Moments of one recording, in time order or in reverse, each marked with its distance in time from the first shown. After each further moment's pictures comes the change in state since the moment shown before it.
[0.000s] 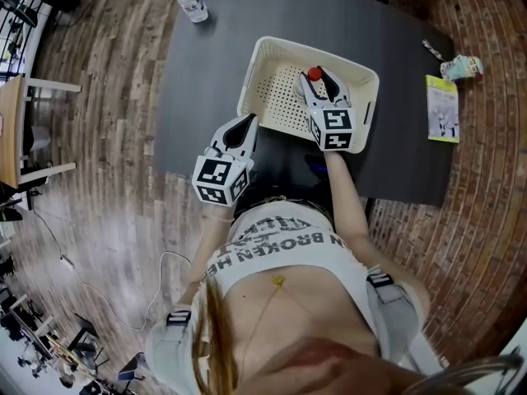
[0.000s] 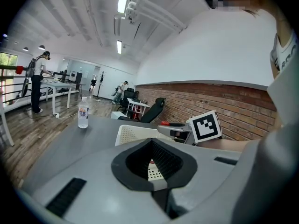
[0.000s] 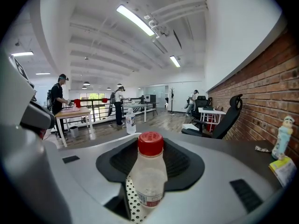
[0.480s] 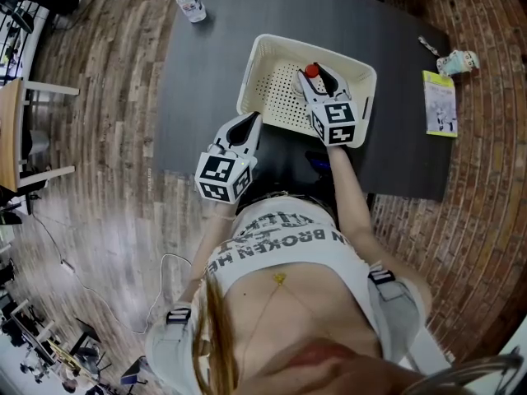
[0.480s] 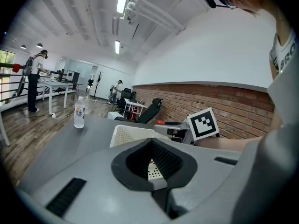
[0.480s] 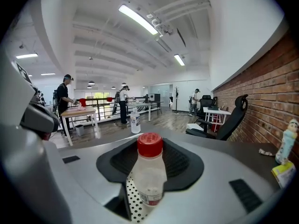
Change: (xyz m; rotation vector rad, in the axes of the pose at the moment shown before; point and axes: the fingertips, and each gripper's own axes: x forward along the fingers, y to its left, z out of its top) left arm -0.003 -0.010 -0.001 0.003 -0.009 -0.039; right arm -0.005 0.009 0.006 -0.018 0.013 0.056
